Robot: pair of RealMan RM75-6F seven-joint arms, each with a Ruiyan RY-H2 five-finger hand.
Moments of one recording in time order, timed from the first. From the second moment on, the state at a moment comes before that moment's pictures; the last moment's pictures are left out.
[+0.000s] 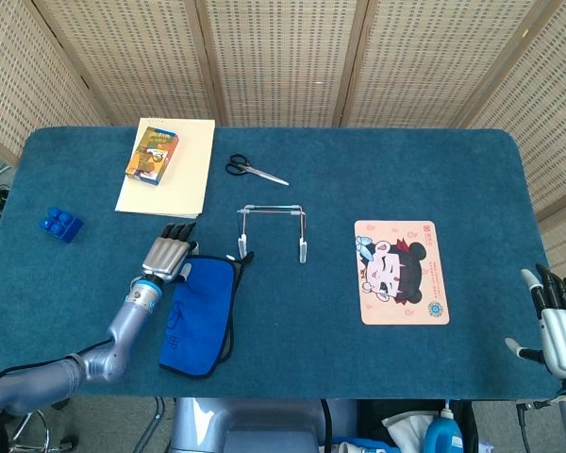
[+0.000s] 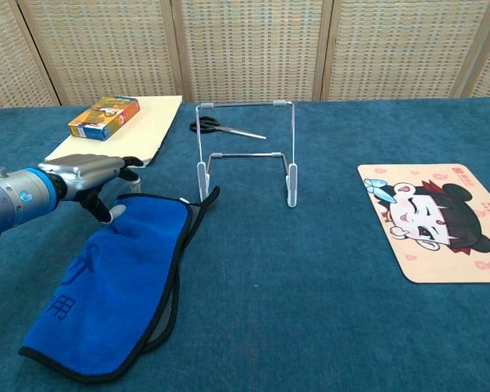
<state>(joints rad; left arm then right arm) -0.78 -1.69 -0.16 -1.16 0.91 0.80 0.45 0.07 -1.05 0.09 -1.69 -1.37 1.42 -0.08</state>
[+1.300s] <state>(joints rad) -0.77 -1.61 -0.15 -1.25 0.96 0.84 0.40 0.07 -1.04 0.09 -1.69 -1.38 1.42 -0.07</state>
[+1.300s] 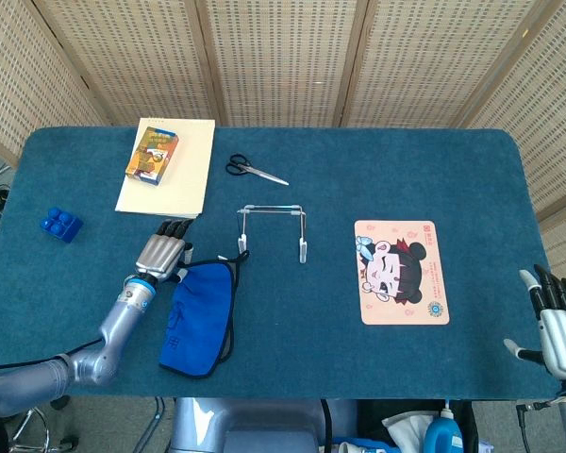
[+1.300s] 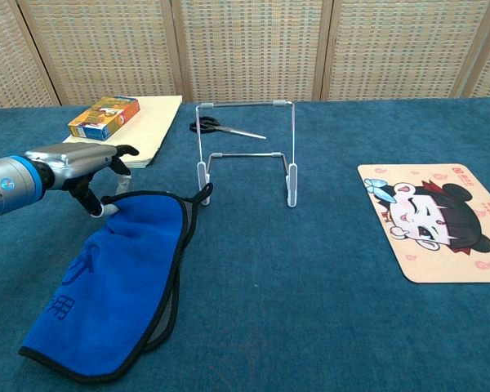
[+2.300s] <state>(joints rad) -0.72 -1.18 -0.24 -1.80 1.08 1.07 0.43 0.07 -1.02 0.08 -1.71 -1.41 1.43 -0.03</state>
